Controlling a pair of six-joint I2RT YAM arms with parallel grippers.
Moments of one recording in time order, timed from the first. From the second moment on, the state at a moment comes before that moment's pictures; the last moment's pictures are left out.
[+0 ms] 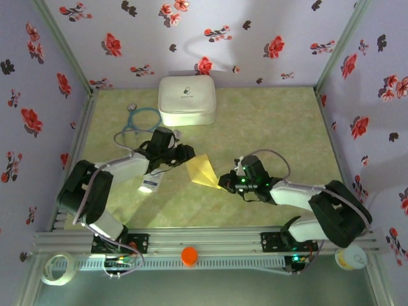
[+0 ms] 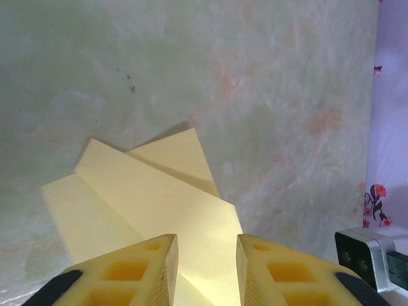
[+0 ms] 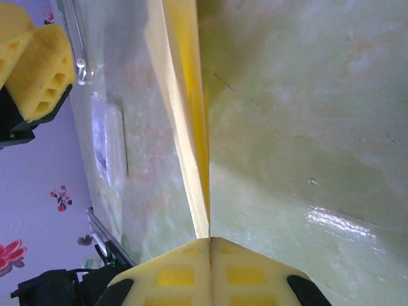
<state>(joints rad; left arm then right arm) -0.55 1.57 0.82 0.01 0.38 -0.87 0.65 1.31 0.39 0.23 -0.48 1.07</state>
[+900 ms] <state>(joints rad) -0.56 1.35 0.80 -0.02 0.22 -0.77 0.63 1.15 0.62 -0.28 -0.23 0.71</state>
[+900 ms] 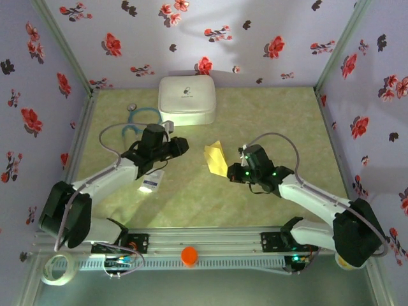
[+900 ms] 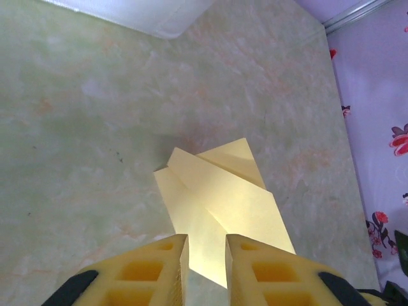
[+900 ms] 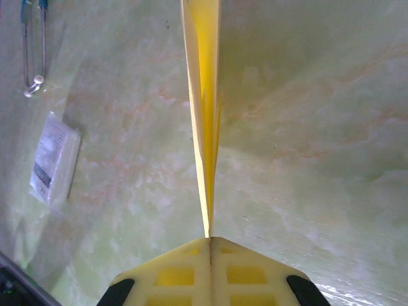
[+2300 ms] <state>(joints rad) -0.53 1.19 0.65 0.01 0.09 -0.75 0.95 1.26 0.96 -0.83 0.59 0.41</state>
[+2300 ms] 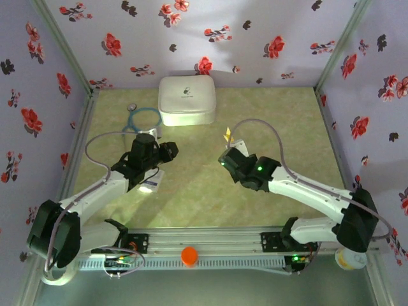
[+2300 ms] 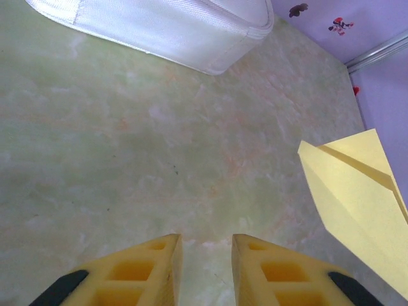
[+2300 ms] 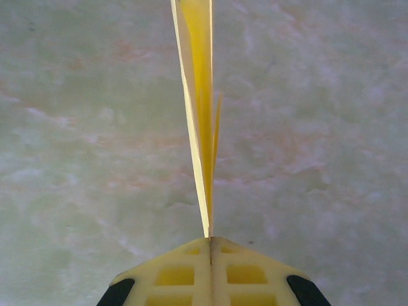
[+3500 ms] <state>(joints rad) -0.49 1.15 0.61 -0.01 0.07 -0.83 0.96 1.53 1.00 -0.67 0.17 0.39</state>
